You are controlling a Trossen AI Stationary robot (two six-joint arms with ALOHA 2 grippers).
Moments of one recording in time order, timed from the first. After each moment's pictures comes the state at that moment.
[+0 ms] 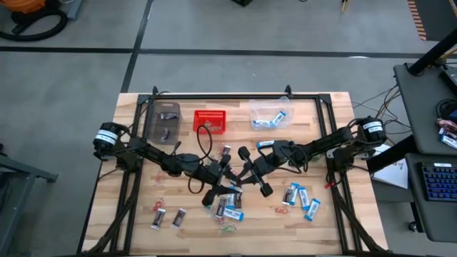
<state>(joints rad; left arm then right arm) -0.22 1.74 0.75 1.07 0.12 -0.18 0.11 1.63 0.78 0.94 -0.43 -0.07</state>
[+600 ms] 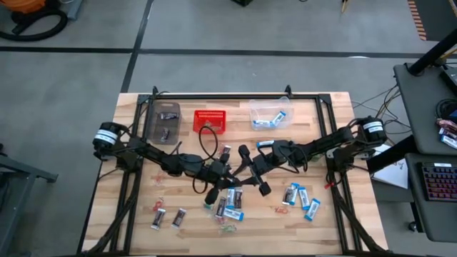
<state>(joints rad) -0.22 1.72 0.74 0.94 0.05 -0.23 0.11 1.63 0.78 0.91 -0.39 -0.03</state>
